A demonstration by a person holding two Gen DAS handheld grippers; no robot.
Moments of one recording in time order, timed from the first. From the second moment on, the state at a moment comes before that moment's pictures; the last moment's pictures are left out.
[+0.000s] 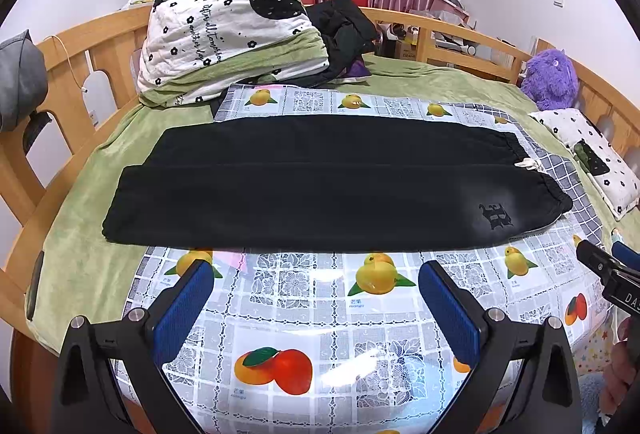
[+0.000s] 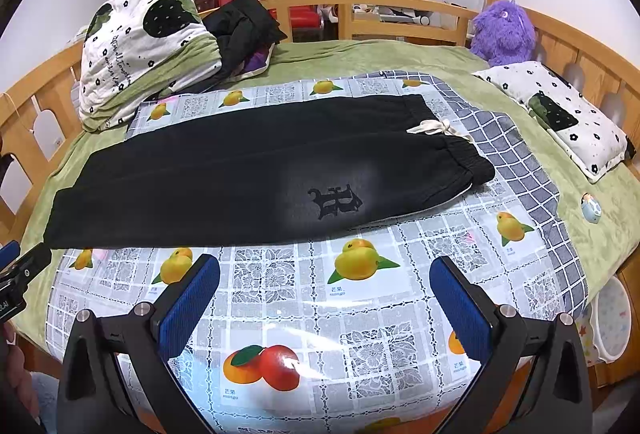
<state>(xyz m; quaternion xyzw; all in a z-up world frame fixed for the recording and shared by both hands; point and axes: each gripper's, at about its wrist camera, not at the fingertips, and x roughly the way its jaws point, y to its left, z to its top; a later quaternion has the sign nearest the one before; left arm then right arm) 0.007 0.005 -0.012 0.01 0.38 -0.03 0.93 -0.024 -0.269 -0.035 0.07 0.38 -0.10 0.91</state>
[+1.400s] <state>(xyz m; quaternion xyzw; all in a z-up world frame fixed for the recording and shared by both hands) -0.002 0.035 0.009 -0.03 0.34 -0.08 0.94 -0.034 -0.250 0.034 0.06 0.36 -0.01 0.93</state>
